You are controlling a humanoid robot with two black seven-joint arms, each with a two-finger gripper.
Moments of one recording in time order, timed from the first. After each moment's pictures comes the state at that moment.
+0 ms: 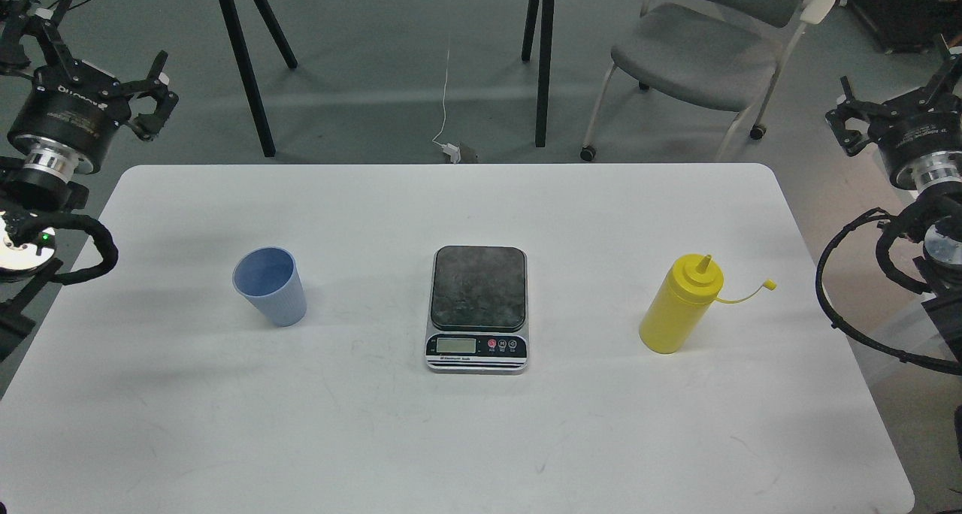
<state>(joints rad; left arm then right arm) -0.70 0.66 -0.77 -0.80 -0.21 -0.49 -0.31 0.79 -0.45 0.90 0.43 0.27 0.49 0.22</state>
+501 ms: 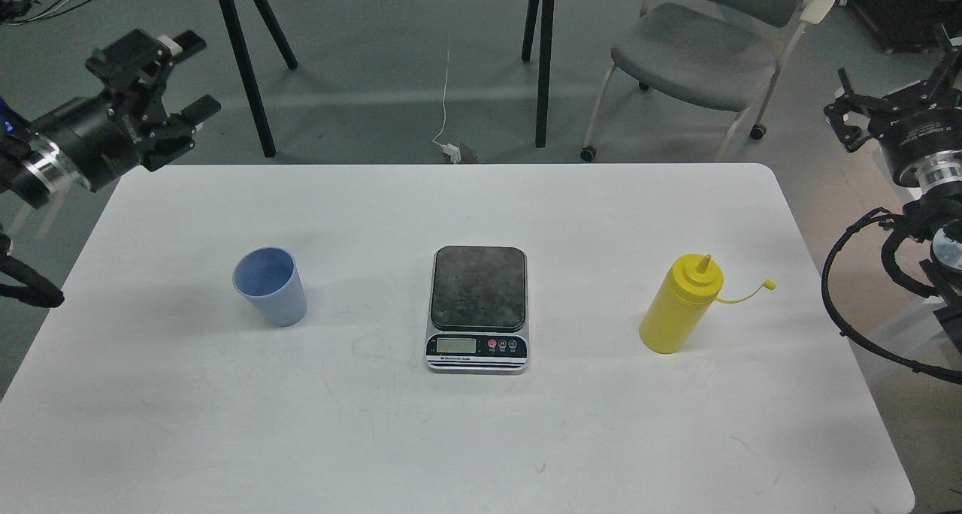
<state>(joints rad) -0.70 0.79 -0.74 -0.98 1.06 -0.43 -0.47 0.73 -0.50 0.92 0.55 0.27 0.49 0.22</state>
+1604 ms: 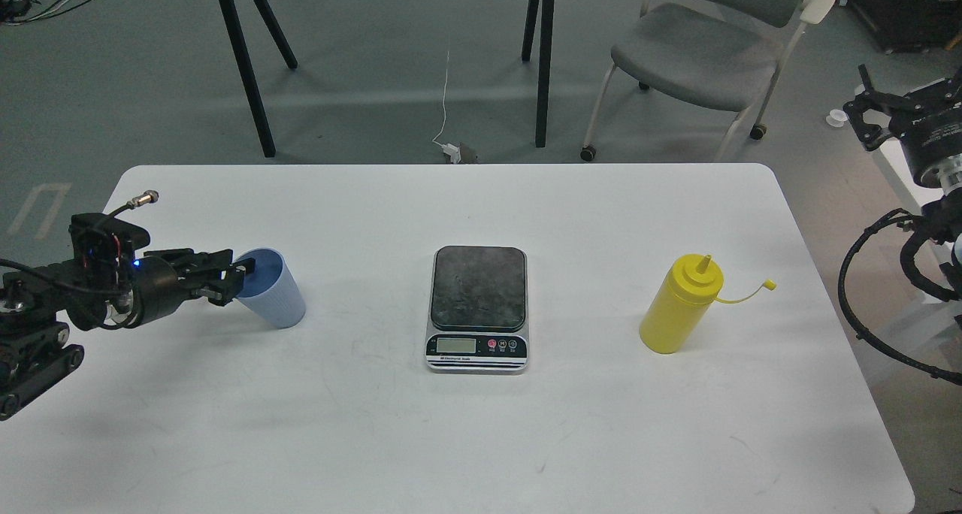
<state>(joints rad) -0.71 0.67 -0.22 -0.73 1.74 0.08 -0.49 0.70 -0.54 0.96 0.60 0.27 0.49 0.22</state>
